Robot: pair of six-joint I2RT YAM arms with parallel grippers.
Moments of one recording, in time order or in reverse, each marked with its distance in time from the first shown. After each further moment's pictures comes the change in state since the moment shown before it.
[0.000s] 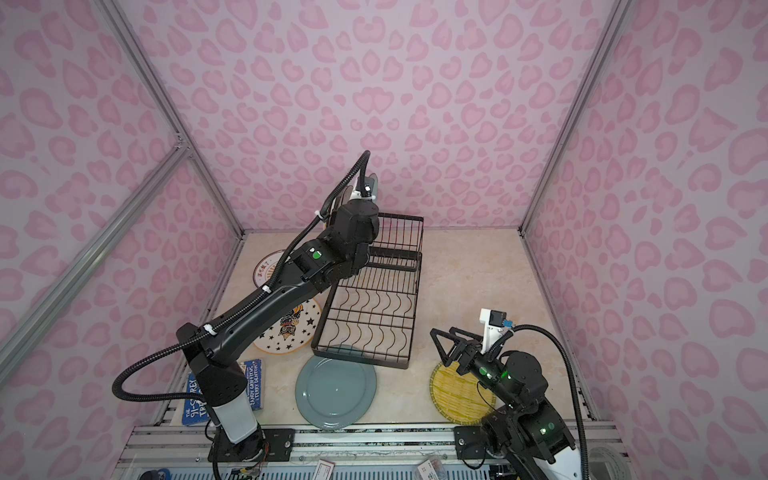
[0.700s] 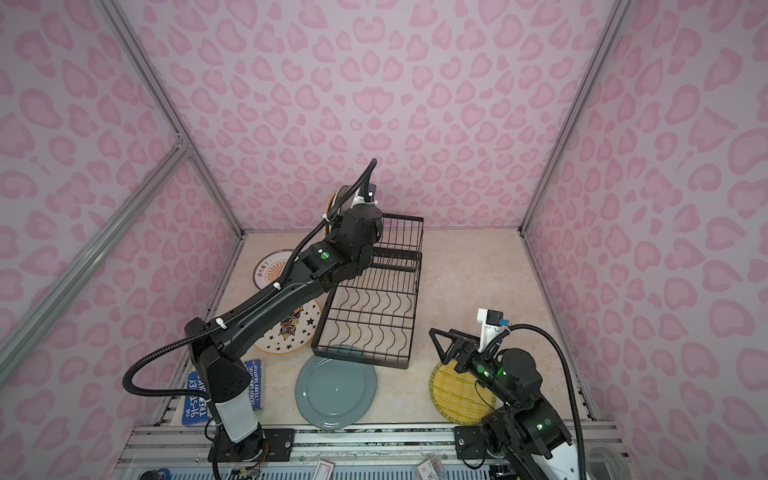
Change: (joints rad) left arm 0.019 0.023 -0.060 0.044 -0.019 0.012; right arm 0.000 0.029 -0.014 0.004 0.005 0.021
